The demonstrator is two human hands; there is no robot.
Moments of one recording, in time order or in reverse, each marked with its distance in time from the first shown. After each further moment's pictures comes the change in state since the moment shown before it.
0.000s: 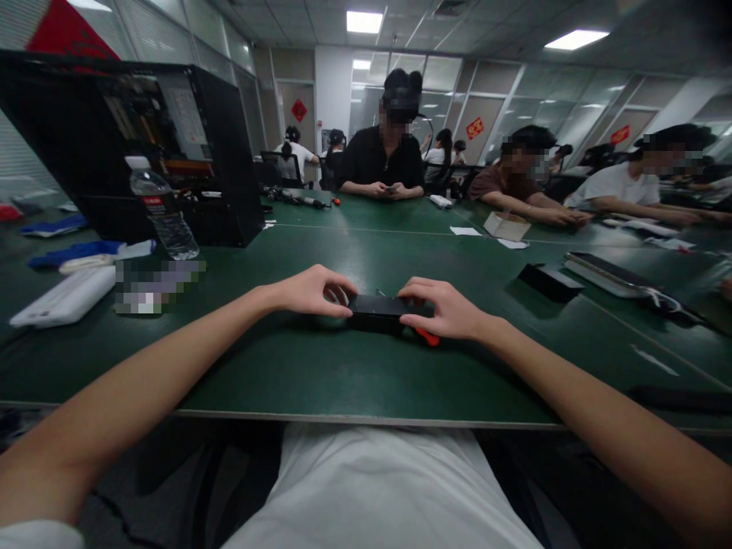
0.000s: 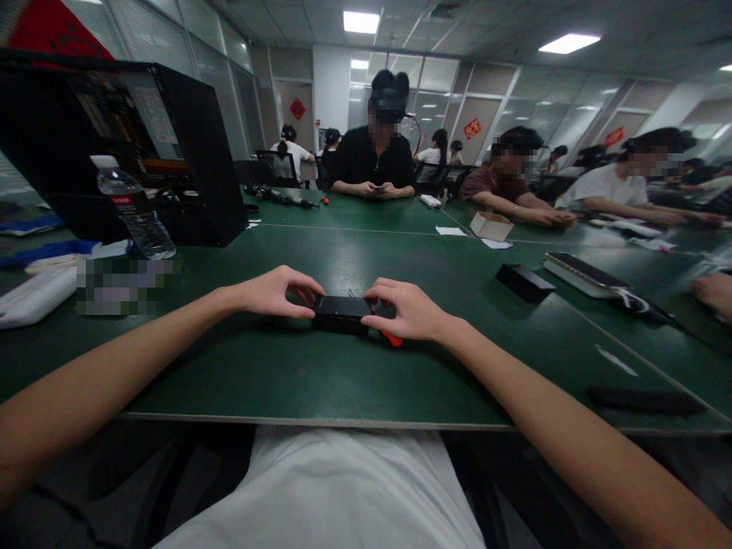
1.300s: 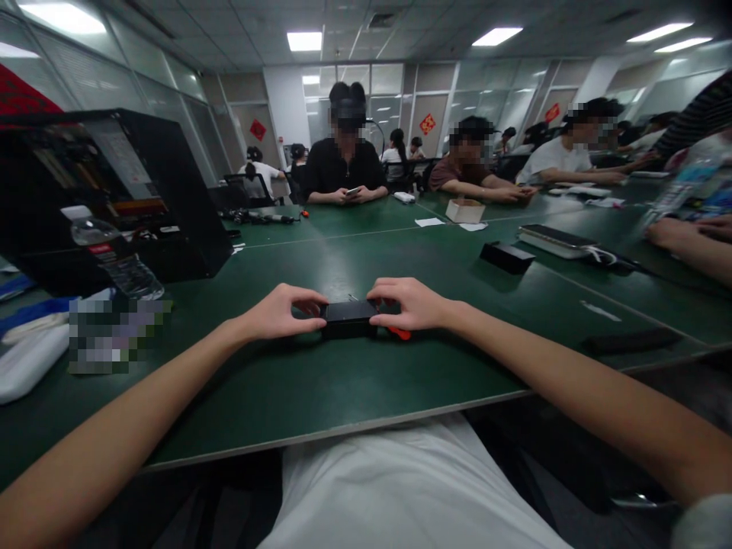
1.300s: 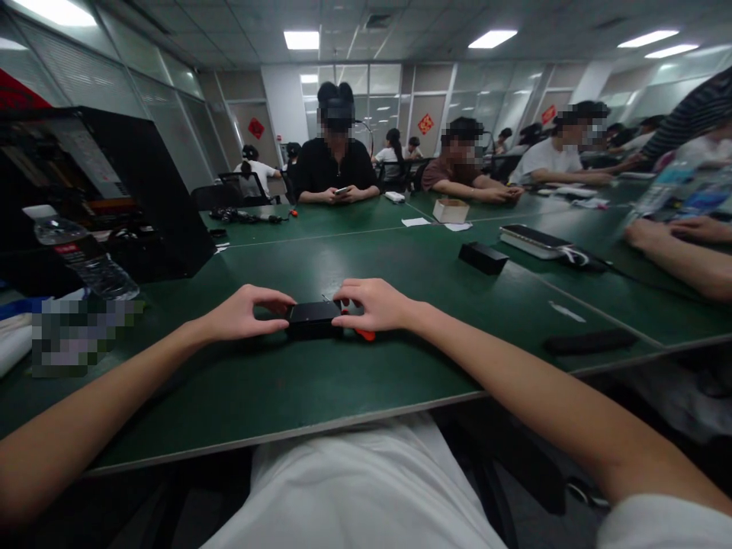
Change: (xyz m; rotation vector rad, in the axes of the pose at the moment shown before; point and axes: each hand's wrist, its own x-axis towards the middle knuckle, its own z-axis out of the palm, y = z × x) left_hand 0.000 0.012 0.000 0.153 0.056 -0.029; right_hand 0.004 -0.001 -0.002 -0.018 0.019 -0.035
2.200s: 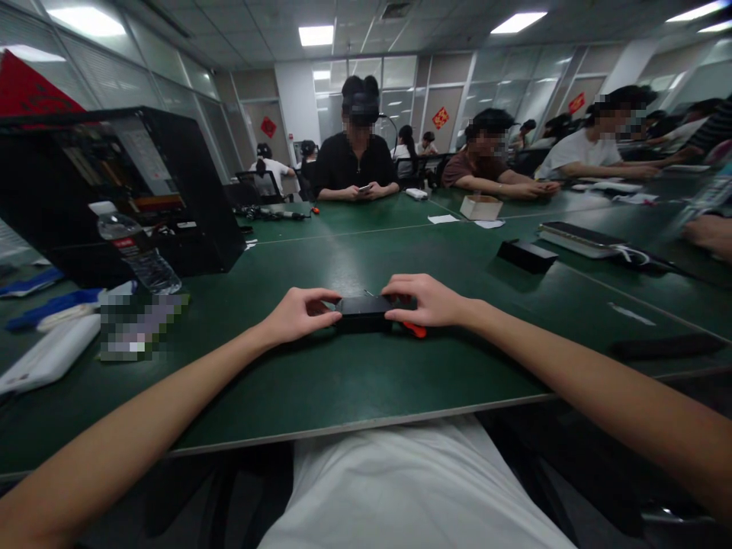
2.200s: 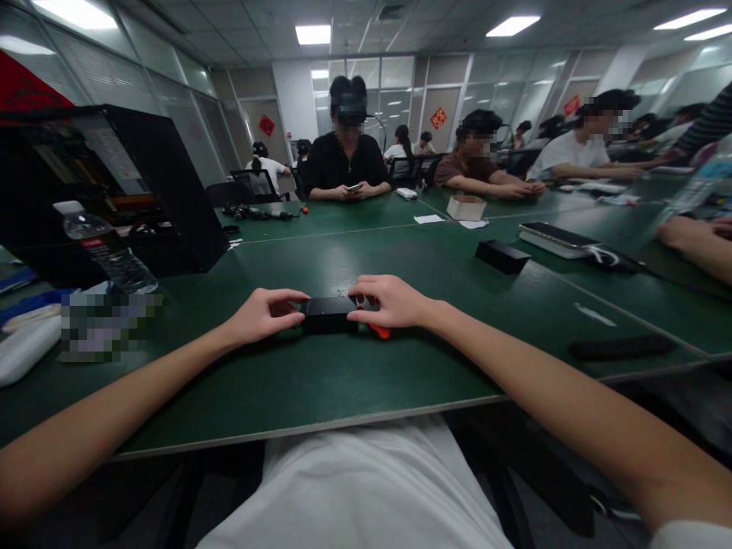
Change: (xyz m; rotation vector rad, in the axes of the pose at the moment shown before) left_hand -0.008 -0.004 0.027 -0.227 0.170 -0.134; right_hand -0.001 0.004 0.001 0.049 -0.005 0.016
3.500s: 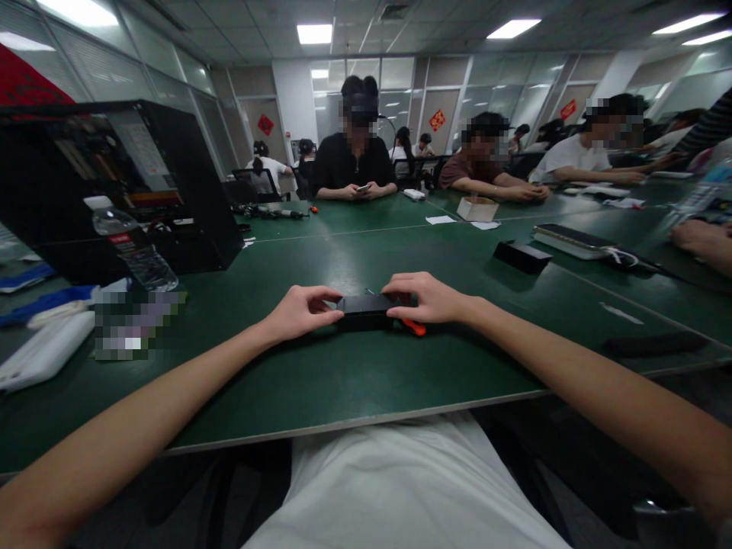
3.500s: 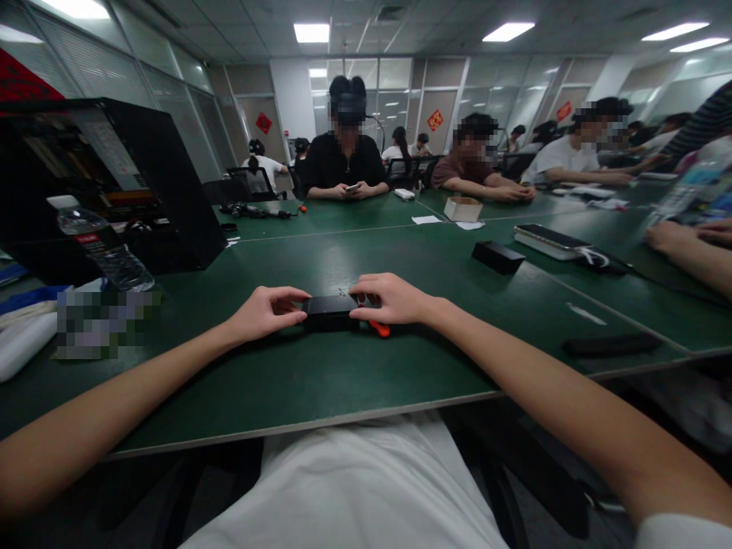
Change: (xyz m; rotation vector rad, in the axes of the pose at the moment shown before) left_hand 0.001 -0.003 0.002 -0.038 0.004 0.017; right_hand 0.001 -0.002 -0.005 0.006 -0.021 -0.017
